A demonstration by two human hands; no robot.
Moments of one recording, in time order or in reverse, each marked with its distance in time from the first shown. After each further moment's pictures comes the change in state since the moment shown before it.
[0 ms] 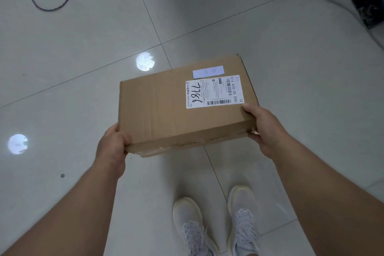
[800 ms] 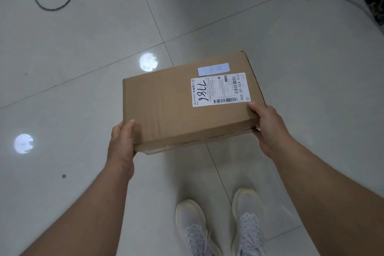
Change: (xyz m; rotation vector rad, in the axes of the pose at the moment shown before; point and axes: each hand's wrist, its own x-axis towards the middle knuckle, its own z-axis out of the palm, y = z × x) left_hand -0.007 -0.004 0.025 -0.146 0.084 0.072; right_hand 0.029 0.017 0.006 0.163 0.111 -0.102
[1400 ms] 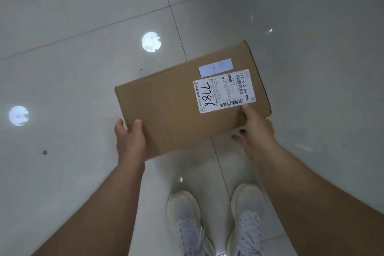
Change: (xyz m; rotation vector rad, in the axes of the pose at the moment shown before) left_hand 0.021 -0.077 0.020 0.262 0.265 -0.076; right_hand 0.019 0.070 0.041 0.082 0.104 0.253
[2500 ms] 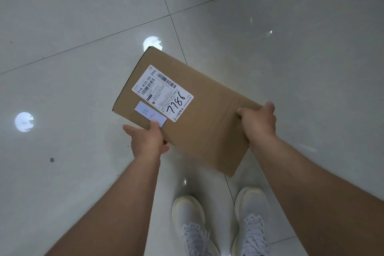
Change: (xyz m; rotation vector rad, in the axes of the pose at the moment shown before) left_hand -0.009 0.028 0.019 -0.027 -0.073 -0.118; right_hand 0.004 -0.026 0.010 -0.505 0.165 -0.206
